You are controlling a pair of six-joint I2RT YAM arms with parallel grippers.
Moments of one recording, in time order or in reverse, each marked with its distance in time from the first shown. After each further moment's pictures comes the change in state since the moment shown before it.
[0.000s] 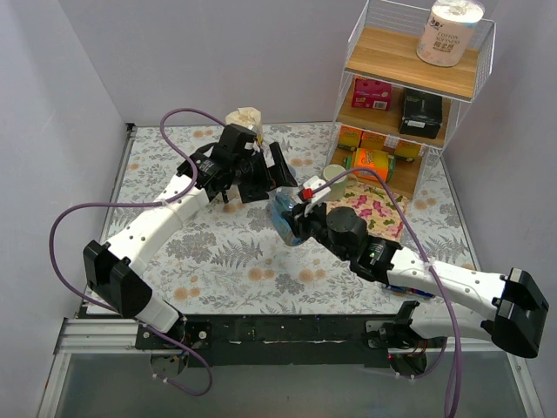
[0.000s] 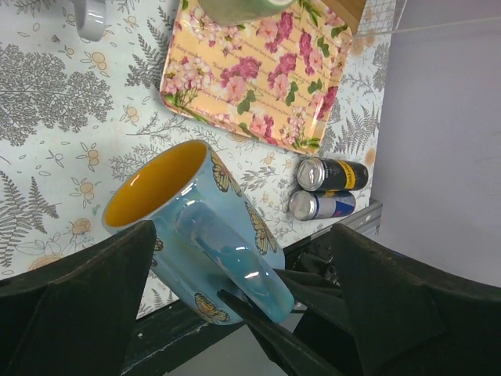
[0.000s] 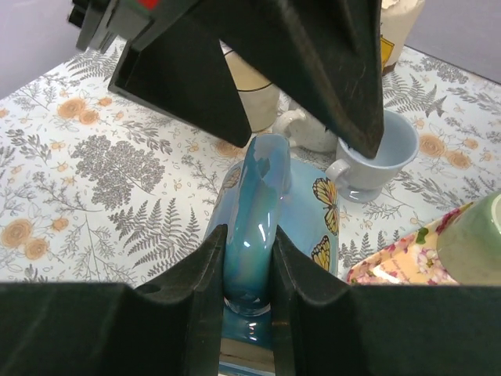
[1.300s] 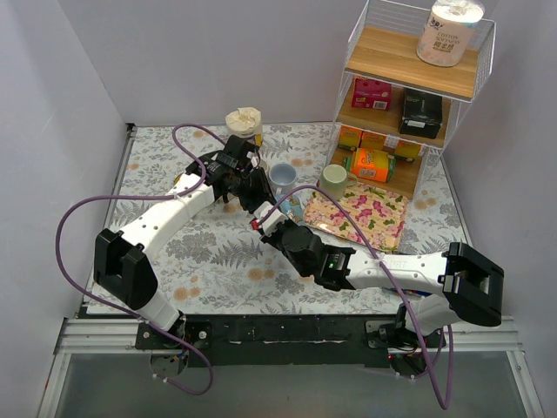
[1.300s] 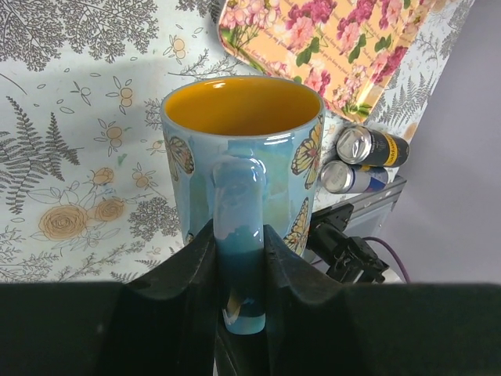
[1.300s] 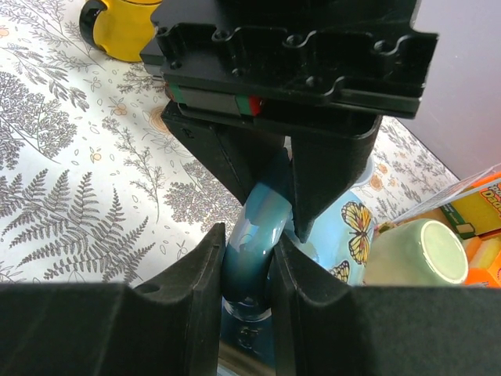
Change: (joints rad) left arm 0.069 0.059 -0.102 -0.063 0.113 -0.030; right arm 0.218 0.307 0.069 0.171 0.361 -0.396
